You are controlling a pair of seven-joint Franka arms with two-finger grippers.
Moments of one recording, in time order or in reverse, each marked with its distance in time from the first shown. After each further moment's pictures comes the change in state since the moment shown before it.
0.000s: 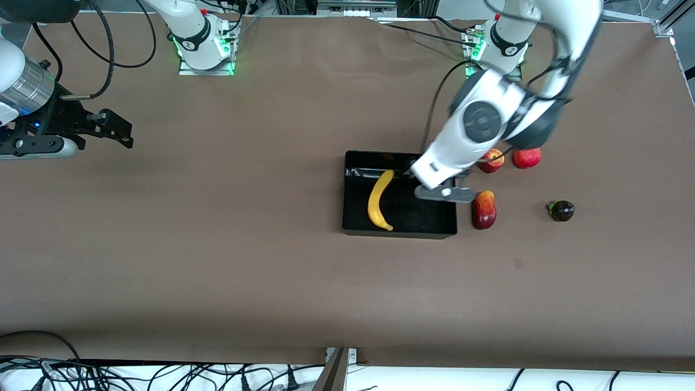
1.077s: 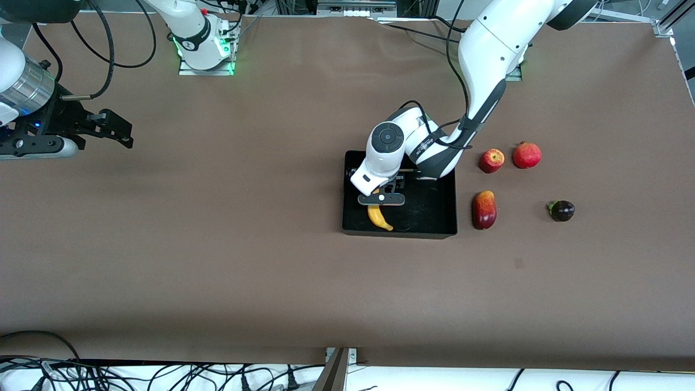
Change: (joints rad) left arm -0.166 0.306 0.001 0.038 0.285 0.261 -0.367; right arm 0.000 0.000 0.000 0.000 0.000 0.000 0.000
